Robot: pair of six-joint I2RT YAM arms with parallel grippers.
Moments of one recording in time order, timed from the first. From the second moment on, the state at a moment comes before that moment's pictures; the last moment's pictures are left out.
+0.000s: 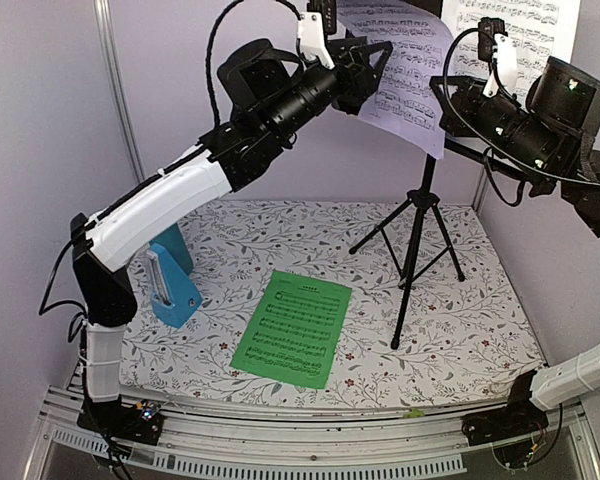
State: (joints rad) left arm -0.97 2.08 2.38 0.23 -0.02 -0.01; right arm 0.96 1.21 1.65 -0.29 0.54 0.08
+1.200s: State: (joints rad) left arm -1.04 1.97 1.34 0.46 0.02 -0.30; right arm 0.85 1.18 1.73 -0.25 0.33 0.06
